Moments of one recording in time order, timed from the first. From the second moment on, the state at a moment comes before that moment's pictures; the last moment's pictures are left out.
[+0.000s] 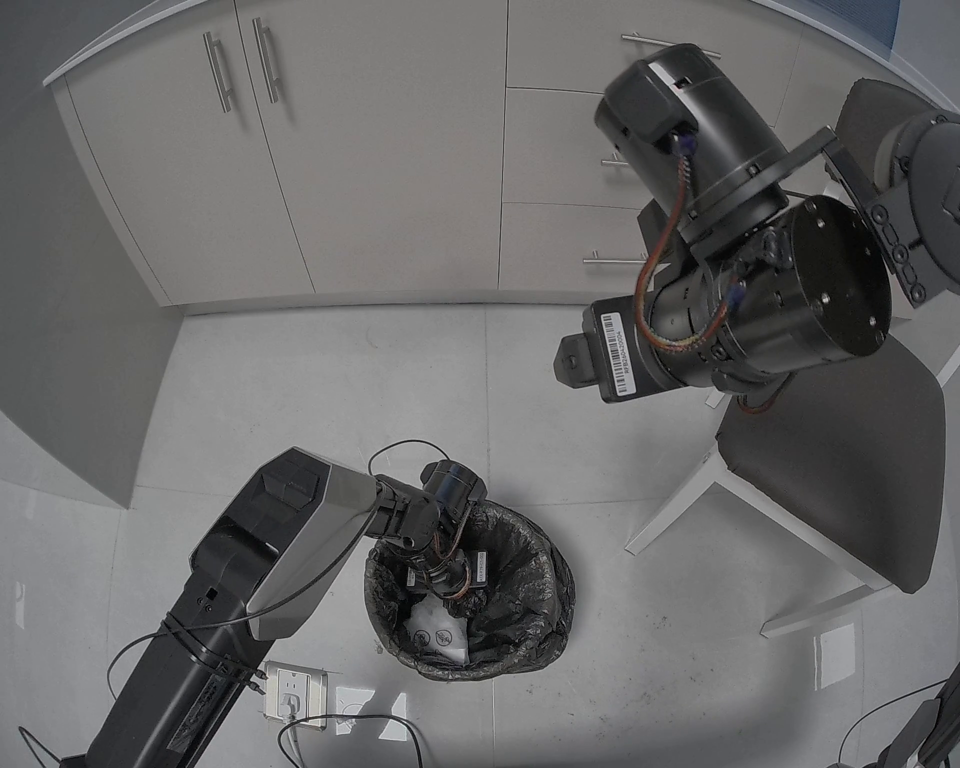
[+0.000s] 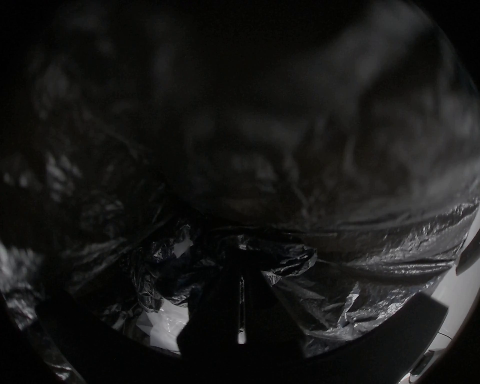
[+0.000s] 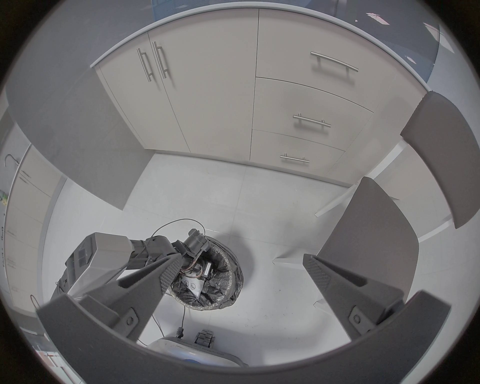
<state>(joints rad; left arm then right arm) -0.52 2.82 -2.00 0.37 -0.12 -0.46 0.90 1.90 -2.00 0.85 -0.62 0.38</state>
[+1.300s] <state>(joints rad) -0.60 2.27 -2.00 0.77 0.01 -0.34 0.91 1.91 -2.00 1.01 -0.66 0.36</state>
